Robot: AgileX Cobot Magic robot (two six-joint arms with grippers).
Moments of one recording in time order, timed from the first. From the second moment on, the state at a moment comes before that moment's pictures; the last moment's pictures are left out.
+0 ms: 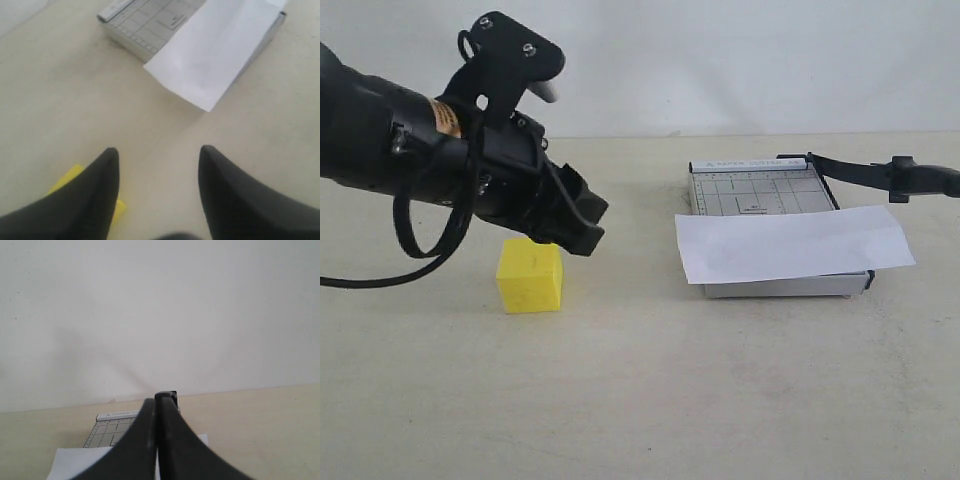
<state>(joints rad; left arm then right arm) -0.65 1.47 -0.96 -0.10 0.32 0.24 0.11 0.10 0.00 0.18 -0.12 -0.04</state>
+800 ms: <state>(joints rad) -0.56 1.57 -0.91 0.40 0.33 -0.79 0.11 0.10 0.00 0.18 -0.12 -0.04</state>
